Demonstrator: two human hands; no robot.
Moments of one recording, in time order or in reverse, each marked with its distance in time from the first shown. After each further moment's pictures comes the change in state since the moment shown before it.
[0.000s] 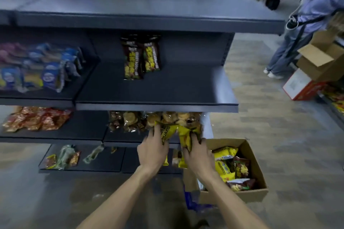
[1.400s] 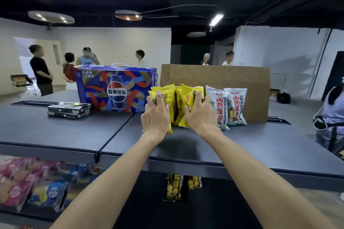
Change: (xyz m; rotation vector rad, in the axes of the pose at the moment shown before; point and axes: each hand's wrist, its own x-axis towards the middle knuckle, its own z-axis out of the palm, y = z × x) left_hand 0.344 -0.025 -0.346 -0.019 0.728 0.054; right_hand 0.246 -0.365 -0.302 0.073 0.738 -0.383
